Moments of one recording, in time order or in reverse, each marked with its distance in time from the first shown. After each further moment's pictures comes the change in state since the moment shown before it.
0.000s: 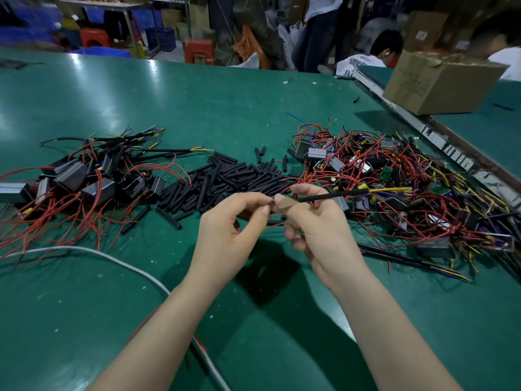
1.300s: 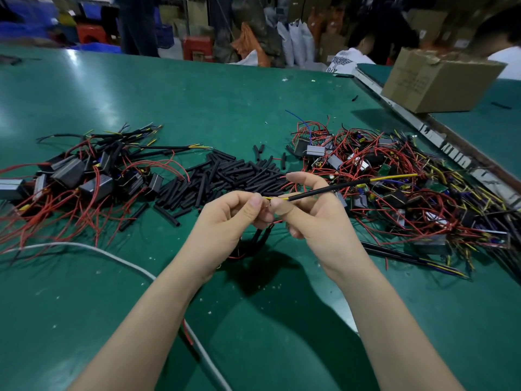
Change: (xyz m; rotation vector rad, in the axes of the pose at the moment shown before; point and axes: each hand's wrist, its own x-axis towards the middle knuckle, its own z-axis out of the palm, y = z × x) left_hand 0.005 0.000 -0.006 -0.482 -0.194 -0.383; right_hand -0.001 -0.003 -0.006 -0.155 -0.140 -0.153
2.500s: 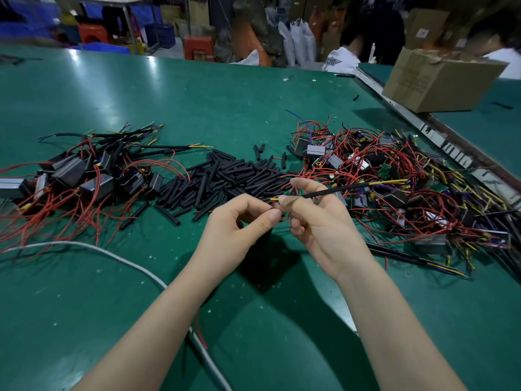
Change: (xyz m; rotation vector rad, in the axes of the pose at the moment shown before) left_hand -0.001 -0.012 0.007 0.239 0.044 0.134; right_hand 0.006 0.000 -0.003 0.278 0.082 0.202
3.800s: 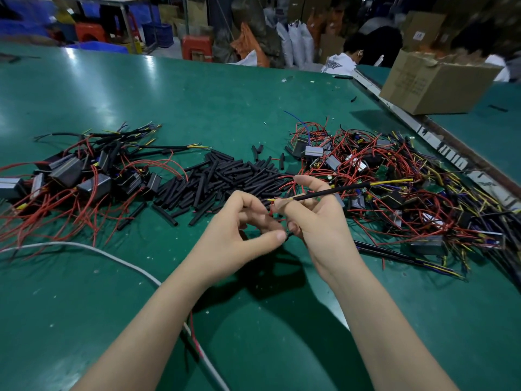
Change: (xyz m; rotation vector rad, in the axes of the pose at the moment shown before) left_hand -0.005 -0.001 -0.009 0.024 -0.174 -0.007; right_hand 0.000 0.007 0.004 -0.147 0.057 -0.174
